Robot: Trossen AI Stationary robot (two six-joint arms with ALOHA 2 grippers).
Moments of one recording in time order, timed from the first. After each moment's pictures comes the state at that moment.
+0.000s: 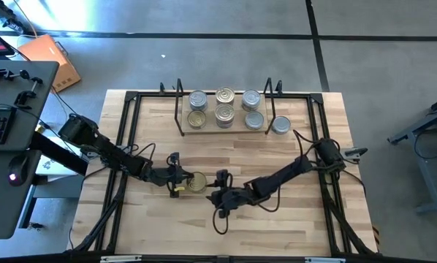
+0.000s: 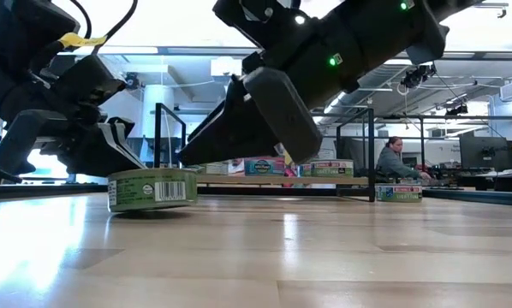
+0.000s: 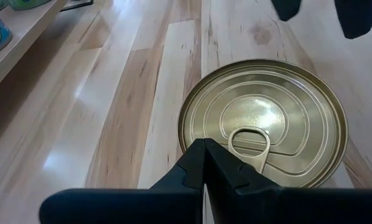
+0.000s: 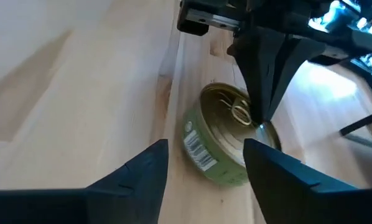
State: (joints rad) left arm -0.41 1.55 0.24 0.62 -0.48 -0.11; right arm 0.39 2.08 1.21 0.27 0.50 -0.19
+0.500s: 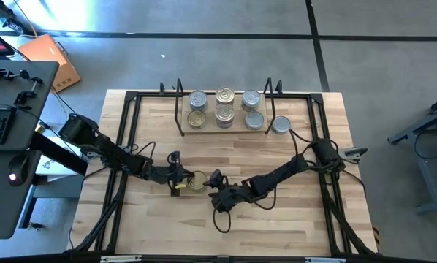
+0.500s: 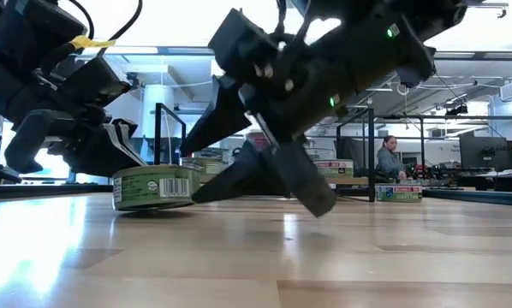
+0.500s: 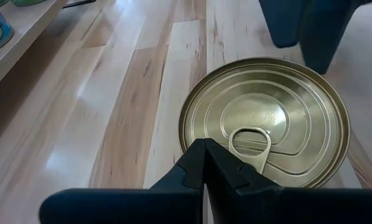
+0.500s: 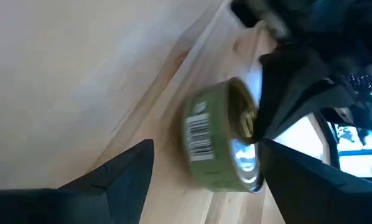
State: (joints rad) left arm -0.37 1.55 0.24 0.64 -0.45 -0.10; right arm 0.37 2.11 1.21 0.27 0.48 -0.70
